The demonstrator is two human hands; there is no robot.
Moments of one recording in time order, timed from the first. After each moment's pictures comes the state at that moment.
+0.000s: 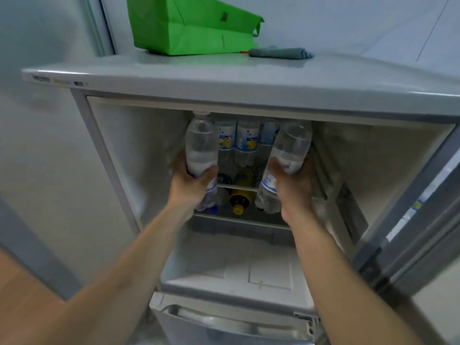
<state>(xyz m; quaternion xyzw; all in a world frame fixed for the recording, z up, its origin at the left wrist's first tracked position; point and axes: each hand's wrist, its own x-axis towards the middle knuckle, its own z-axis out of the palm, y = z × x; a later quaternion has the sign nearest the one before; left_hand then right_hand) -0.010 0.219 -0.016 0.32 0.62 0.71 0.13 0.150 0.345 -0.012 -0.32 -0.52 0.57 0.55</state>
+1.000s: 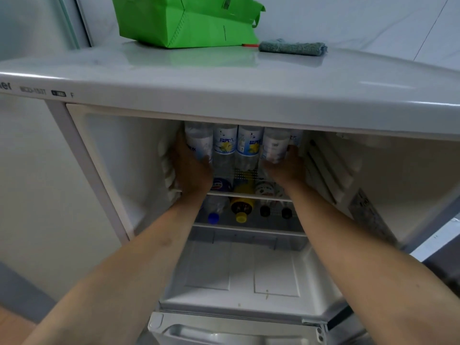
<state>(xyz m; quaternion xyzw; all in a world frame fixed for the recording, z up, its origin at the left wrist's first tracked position) -0.082 0.312 -0.036 0.32 0.72 0.61 -0.08 0.093 0.448 -0.032 -0.49 -0.72 0.33 0.37</state>
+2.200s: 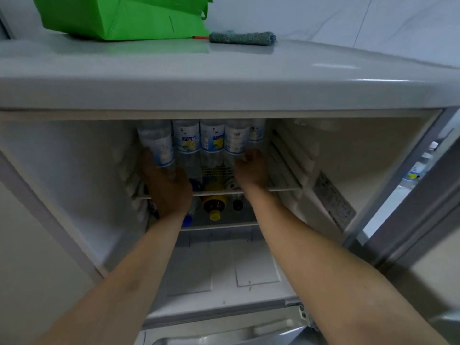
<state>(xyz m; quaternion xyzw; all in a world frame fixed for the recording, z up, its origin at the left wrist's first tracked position) -0.043 0.300 -0.054 0.33 0.62 0.71 -0.06 0.084 0.415 -0.046 -0.51 -0.63 0.34 0.48</state>
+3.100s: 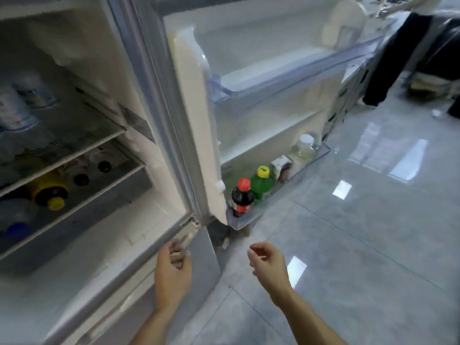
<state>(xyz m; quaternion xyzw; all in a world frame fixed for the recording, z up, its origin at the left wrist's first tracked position) 0.217 0.121 -0.252 0.54 0.63 0.43 0.35 0.420 0.051 -0.245 -0.72 -0.28 0.42 0.48</state>
